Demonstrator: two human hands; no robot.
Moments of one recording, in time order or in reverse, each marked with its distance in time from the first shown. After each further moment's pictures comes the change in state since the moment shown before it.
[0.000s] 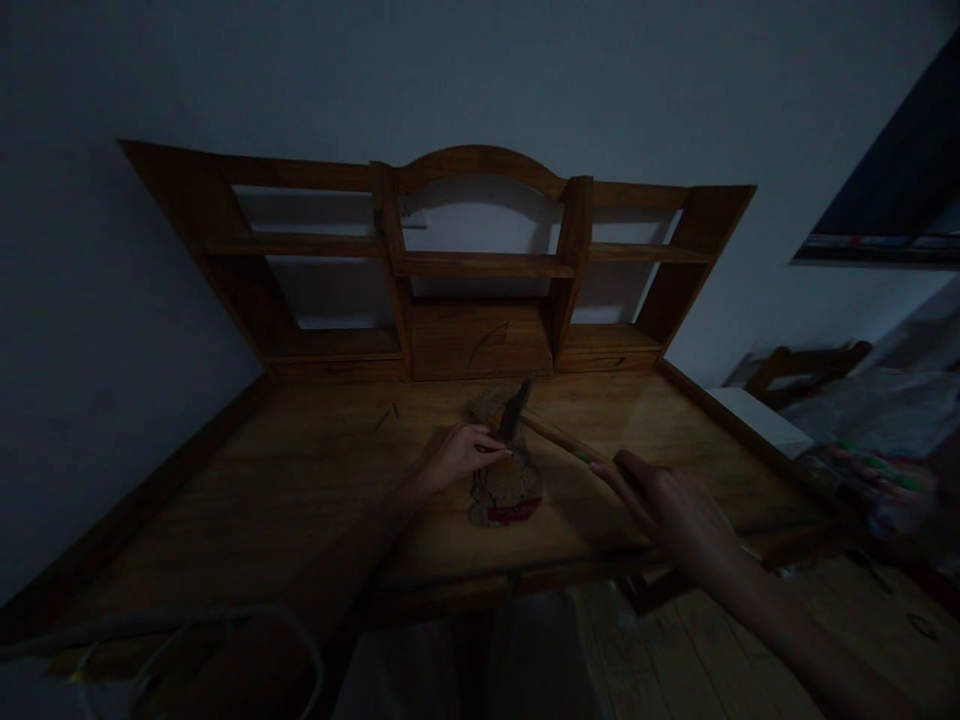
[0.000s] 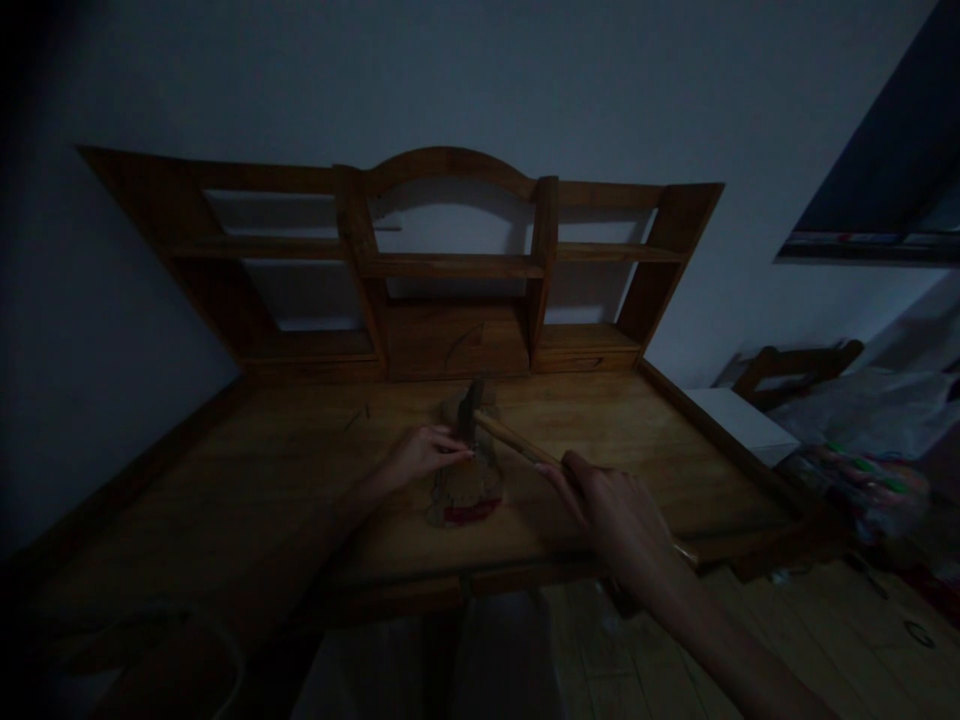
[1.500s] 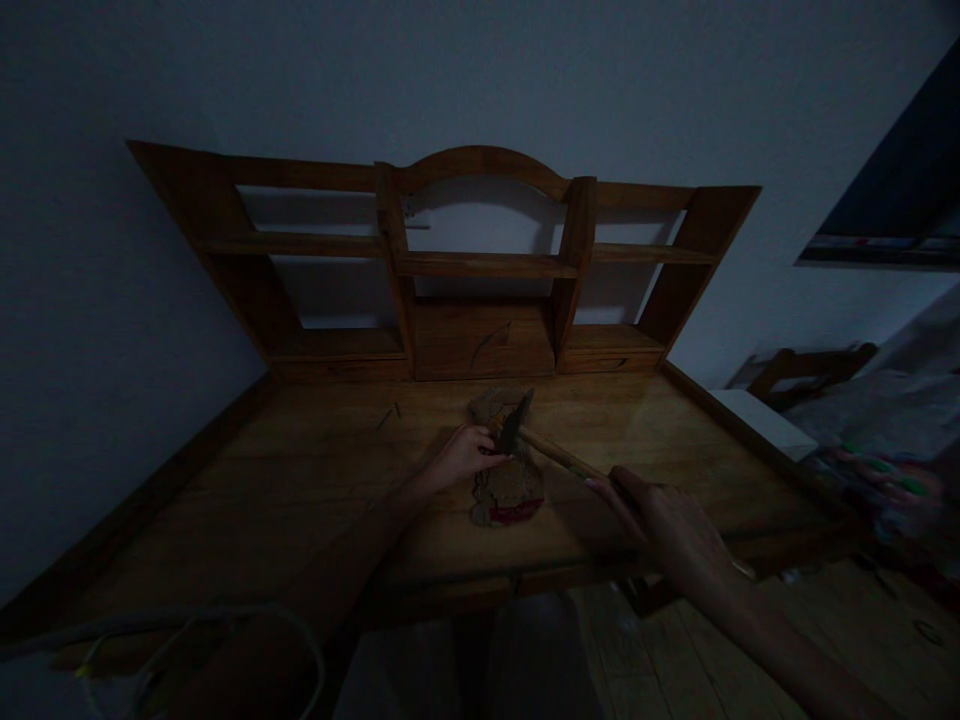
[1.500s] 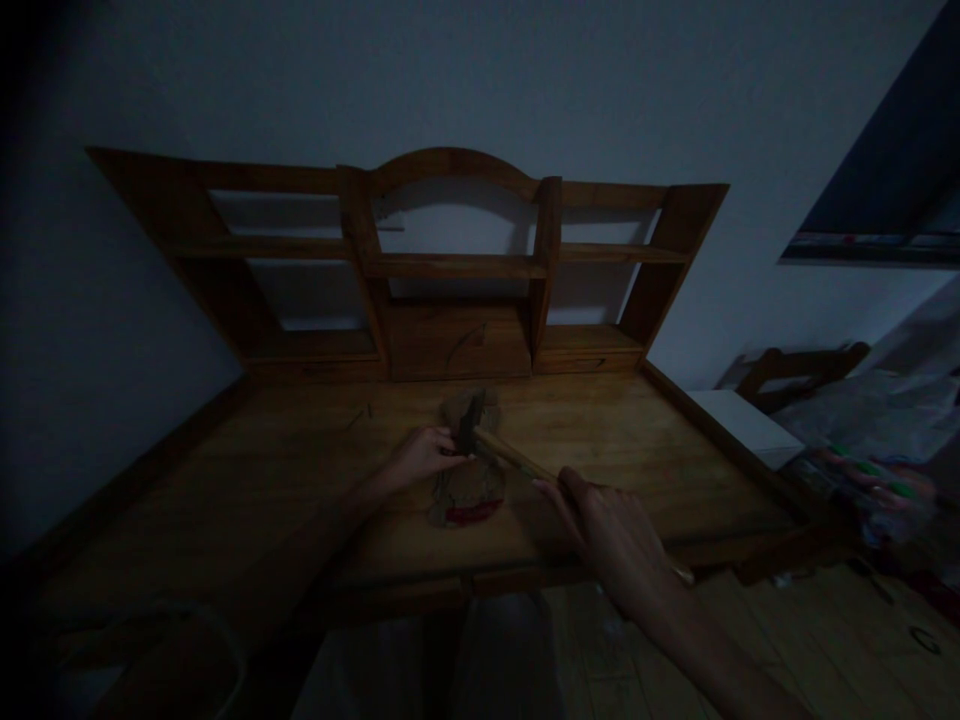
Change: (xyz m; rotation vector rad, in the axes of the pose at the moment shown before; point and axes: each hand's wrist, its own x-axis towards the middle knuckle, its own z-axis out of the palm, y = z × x) left_hand 0.000 -0.006 0.003 0.058 -0.013 -0.008; right_hand -0.009 -0.004 0.016 0.037 -0.052 0.005
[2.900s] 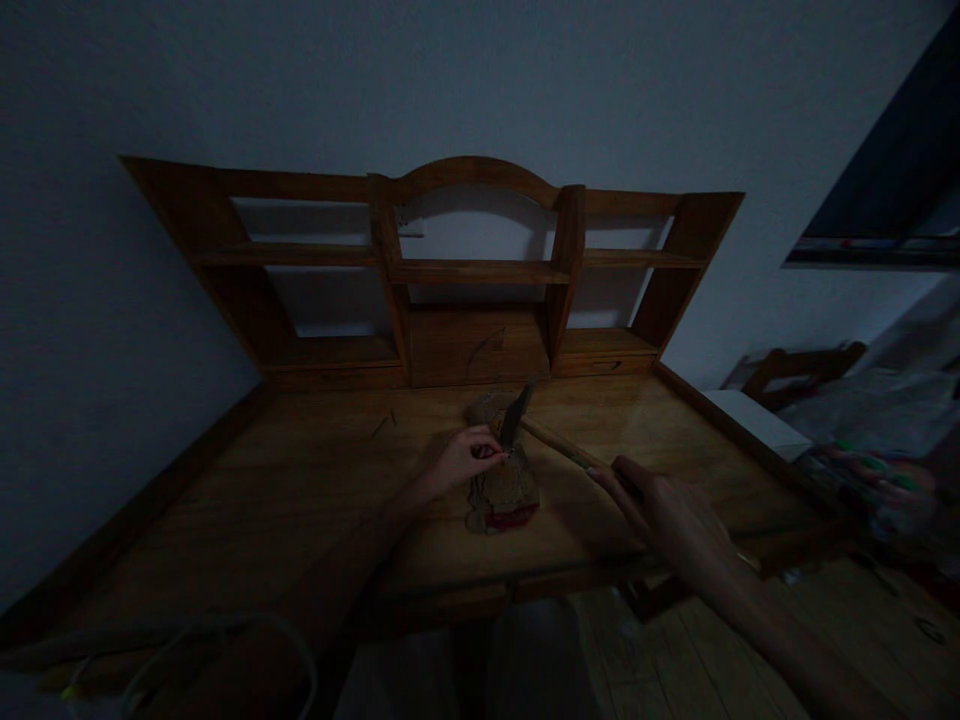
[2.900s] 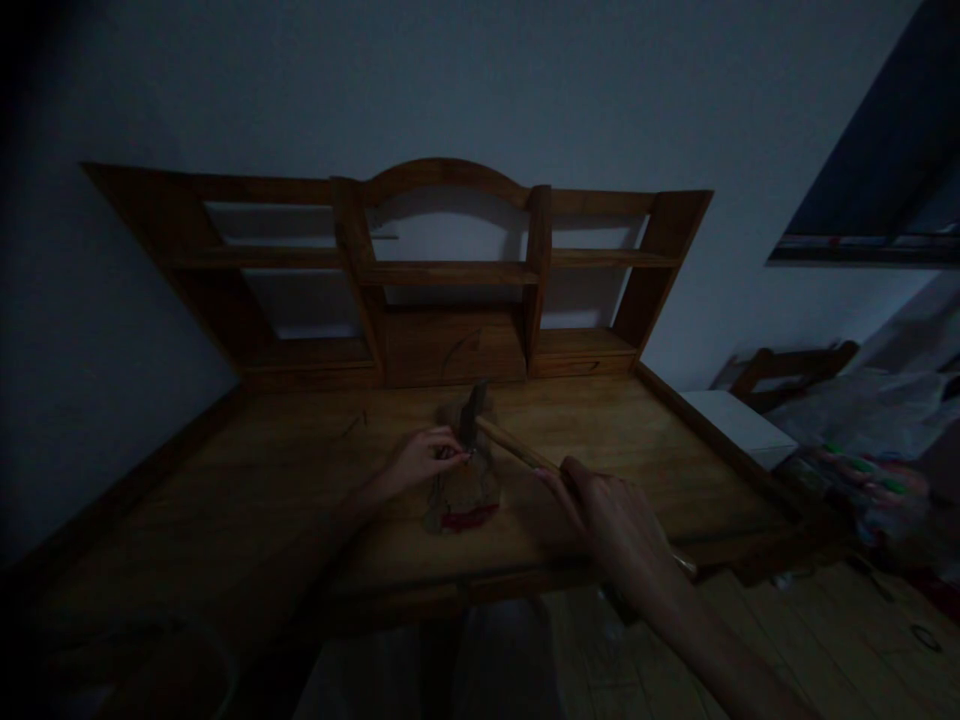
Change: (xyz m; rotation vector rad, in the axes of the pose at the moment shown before) left_hand 0.004 -0.001 0.005 -0.120 0.104 0.106; right_hand 0.007 0.005 -0.012 -0.040 0.053 0.034
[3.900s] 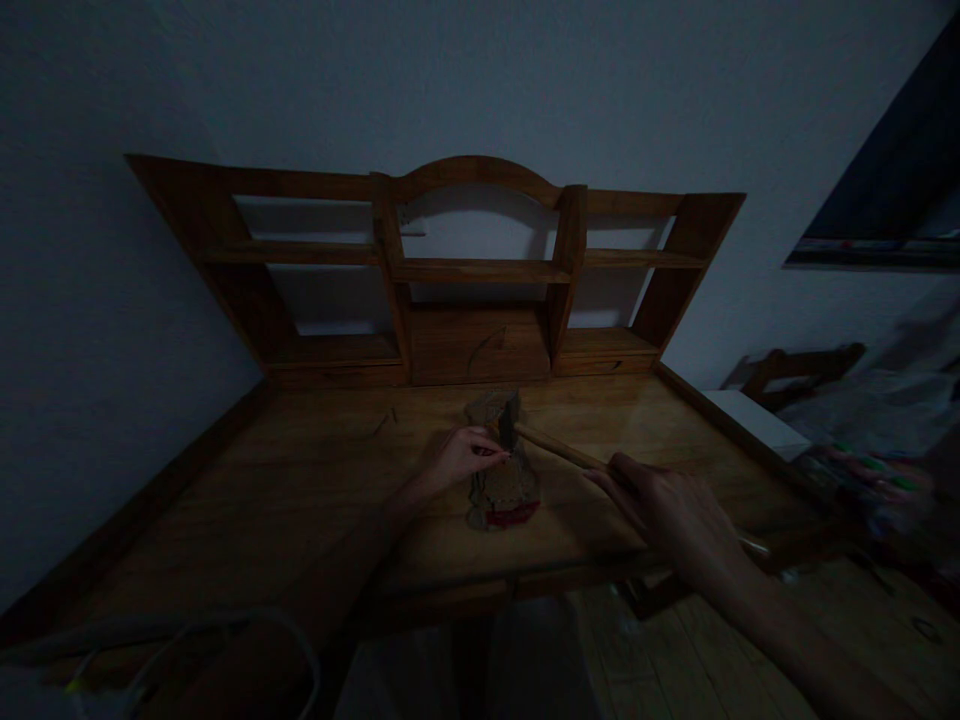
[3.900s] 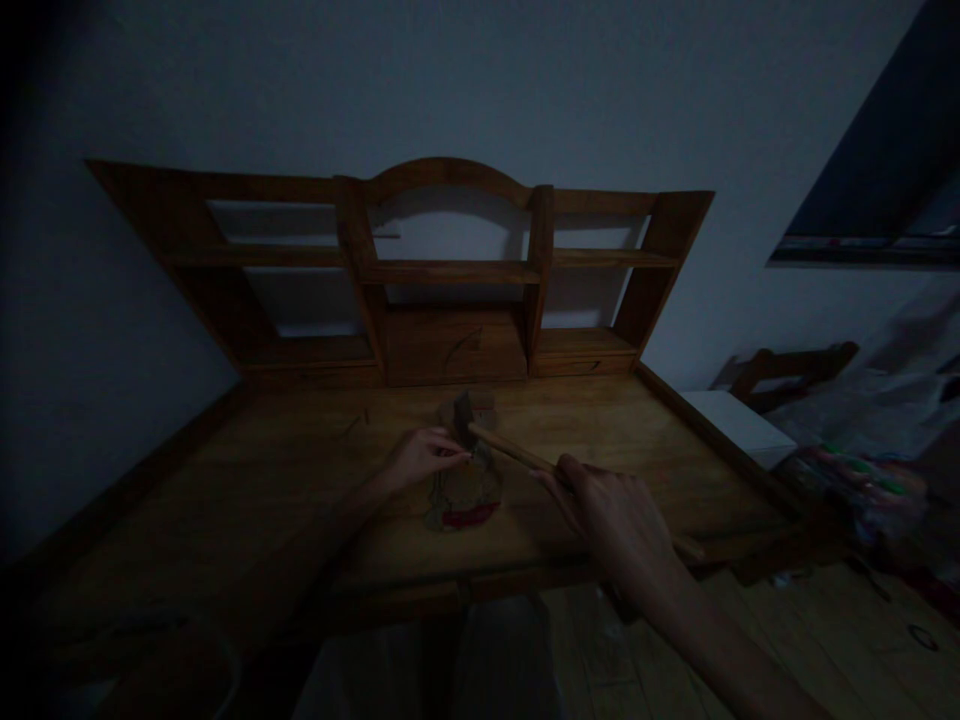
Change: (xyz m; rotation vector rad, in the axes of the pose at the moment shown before) left_hand -0.001 0.007 -0.006 0.000 -0.036 -0.082; right_hand 0.002 -0.010 -0.018 -0.108 -0.003 -0.057
